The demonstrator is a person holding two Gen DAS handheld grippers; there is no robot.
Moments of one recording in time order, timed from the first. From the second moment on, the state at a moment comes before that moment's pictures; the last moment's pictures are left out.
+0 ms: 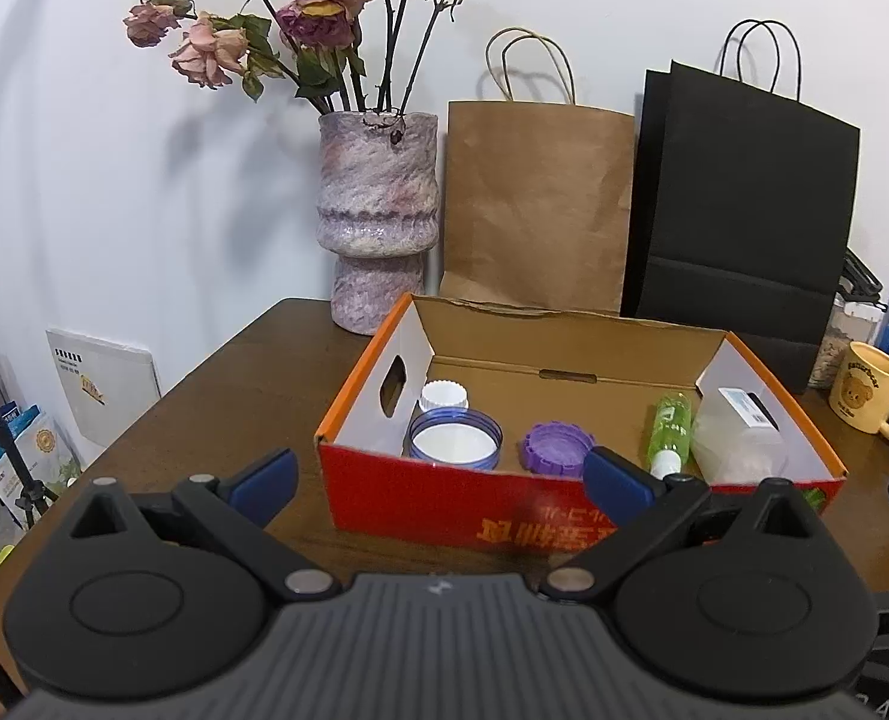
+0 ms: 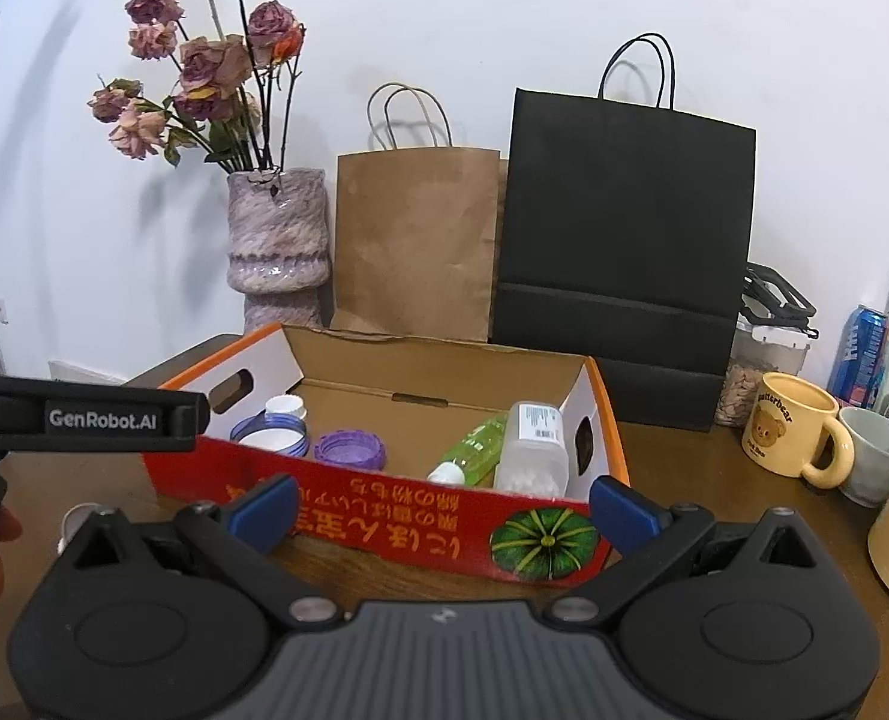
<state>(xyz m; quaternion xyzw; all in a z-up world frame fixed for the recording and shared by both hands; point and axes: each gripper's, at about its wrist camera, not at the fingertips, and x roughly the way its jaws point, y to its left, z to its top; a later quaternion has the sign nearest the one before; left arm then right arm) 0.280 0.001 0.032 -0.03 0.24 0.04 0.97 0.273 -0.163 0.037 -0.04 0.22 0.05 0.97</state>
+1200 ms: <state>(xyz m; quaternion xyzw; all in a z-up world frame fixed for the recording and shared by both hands) 0.218 0.041 -0.005 -0.01 0.27 0.03 0.96 0.220 -0.144 -0.003 -0.06 0.28 0.04 0.96</state>
